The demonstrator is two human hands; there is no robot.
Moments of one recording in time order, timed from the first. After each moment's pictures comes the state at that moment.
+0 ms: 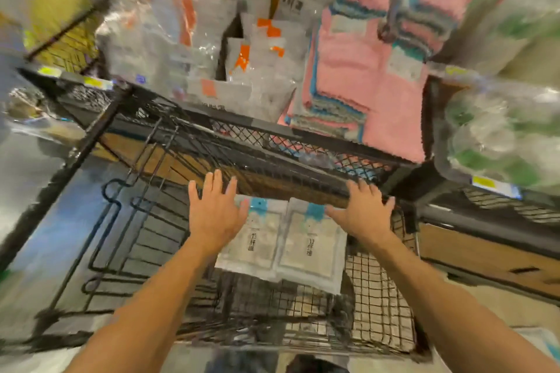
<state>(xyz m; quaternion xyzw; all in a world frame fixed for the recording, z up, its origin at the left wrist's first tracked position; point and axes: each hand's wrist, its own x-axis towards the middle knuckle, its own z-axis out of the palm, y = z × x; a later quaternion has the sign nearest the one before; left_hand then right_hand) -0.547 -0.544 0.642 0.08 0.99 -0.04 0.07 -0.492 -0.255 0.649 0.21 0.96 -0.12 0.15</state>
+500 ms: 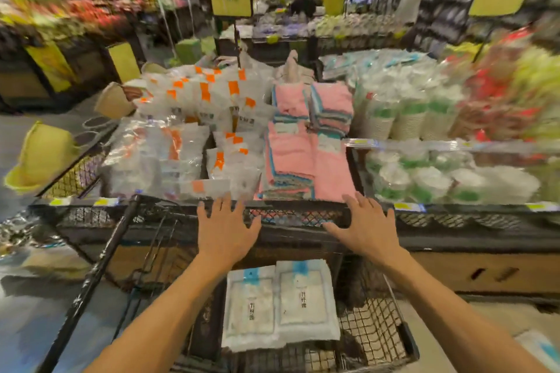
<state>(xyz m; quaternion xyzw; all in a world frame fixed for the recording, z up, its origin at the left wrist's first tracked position) -0.512 -0.516 0.851 0.19 0.98 0.02 -0.02 -0.399 -0.261 0.838 0.25 0.96 -0.12 -0.02</state>
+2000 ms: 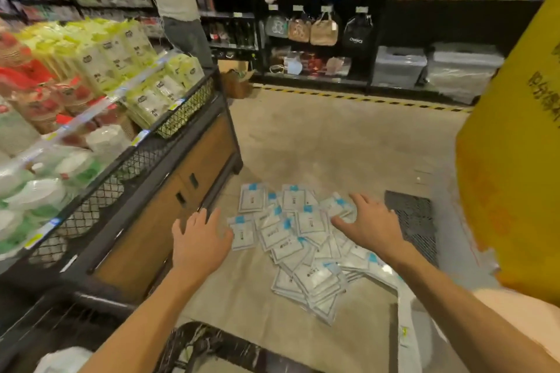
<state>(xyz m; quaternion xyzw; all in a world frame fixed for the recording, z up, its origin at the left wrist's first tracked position) -0.038 -0.204 0.790 0.71 0.70 -0.04 0.06 0.292 -0.242 0.797 0.79 0.59 -0.17 -0.08</state>
